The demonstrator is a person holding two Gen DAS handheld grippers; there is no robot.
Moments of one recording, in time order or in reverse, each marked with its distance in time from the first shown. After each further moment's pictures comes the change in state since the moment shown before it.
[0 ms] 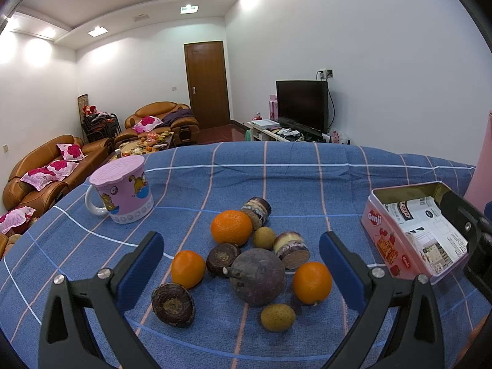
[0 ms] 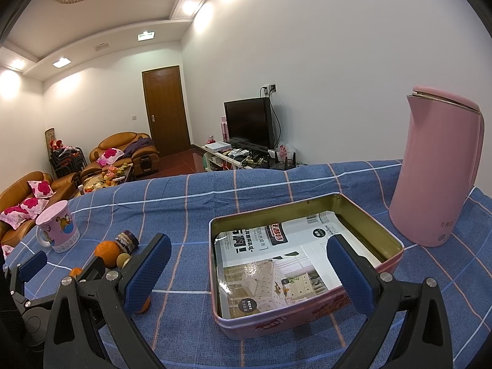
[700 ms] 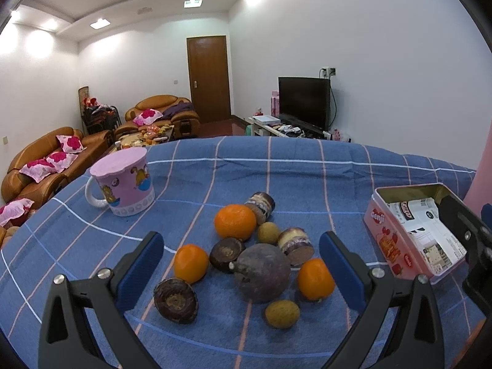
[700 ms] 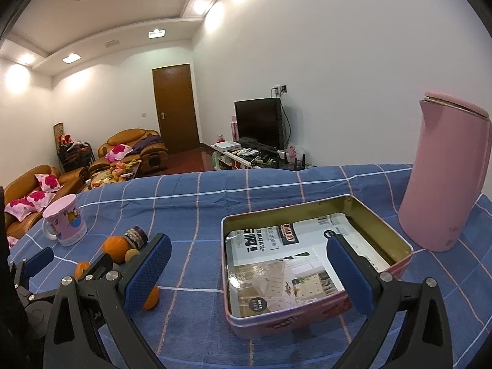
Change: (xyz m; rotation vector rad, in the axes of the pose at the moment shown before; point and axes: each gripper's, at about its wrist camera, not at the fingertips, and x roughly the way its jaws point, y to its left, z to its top) left arm 0.005 0.011 -0.004 -0.030 0.031 -0.003; right arm 0.000 0.007 0.000 -0.039 0.001 0.053
